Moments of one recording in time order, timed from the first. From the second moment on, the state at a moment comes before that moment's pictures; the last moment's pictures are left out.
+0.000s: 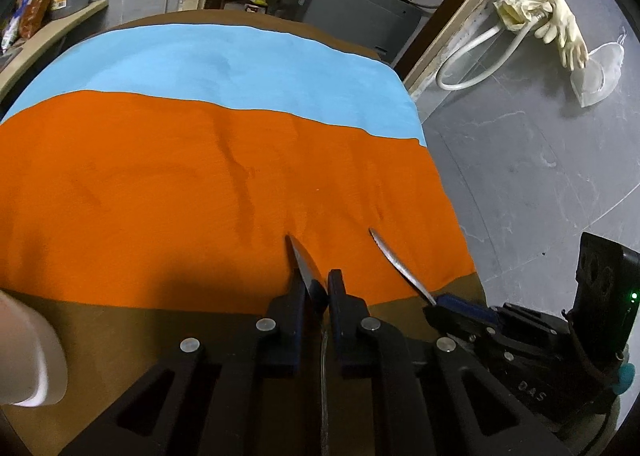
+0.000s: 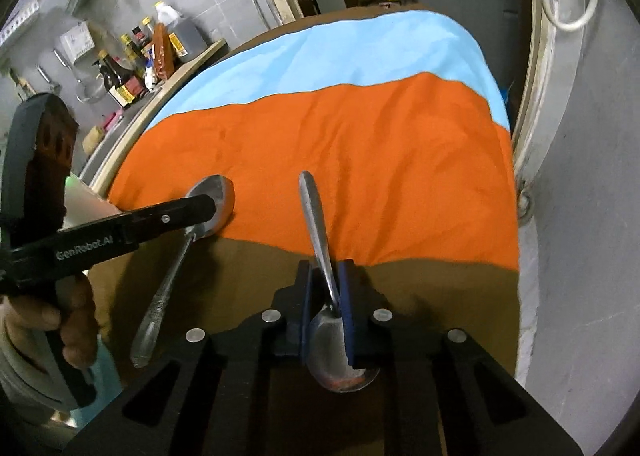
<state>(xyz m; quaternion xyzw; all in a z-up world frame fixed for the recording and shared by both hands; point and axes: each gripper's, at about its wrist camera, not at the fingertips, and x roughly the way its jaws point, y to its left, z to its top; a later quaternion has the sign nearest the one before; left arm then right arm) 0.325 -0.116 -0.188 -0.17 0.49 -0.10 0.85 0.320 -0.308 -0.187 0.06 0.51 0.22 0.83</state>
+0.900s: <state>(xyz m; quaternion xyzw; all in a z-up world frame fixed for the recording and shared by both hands) 0.314 -0.094 -0.184 -0.19 0.49 -0.09 0.85 0.343 -0.268 -0.211 0.10 0.56 0.29 0.77</state>
